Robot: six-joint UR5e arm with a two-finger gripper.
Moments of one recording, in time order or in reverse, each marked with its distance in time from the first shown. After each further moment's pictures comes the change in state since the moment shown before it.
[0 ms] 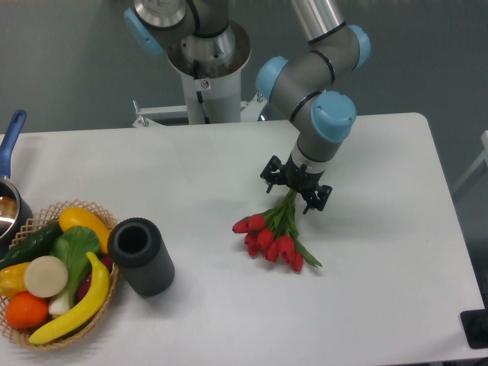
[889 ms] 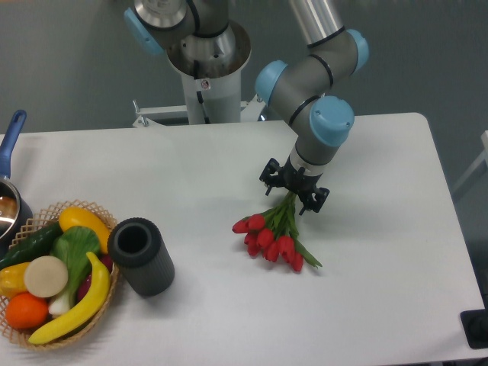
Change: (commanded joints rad) arm -0.008 -0.025 0.011 0.021 0.000 0.000
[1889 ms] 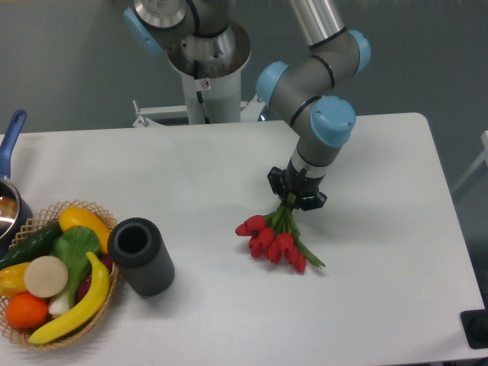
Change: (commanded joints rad) arm 0.003 0.011 0.023 -0.002 0.000 0.000
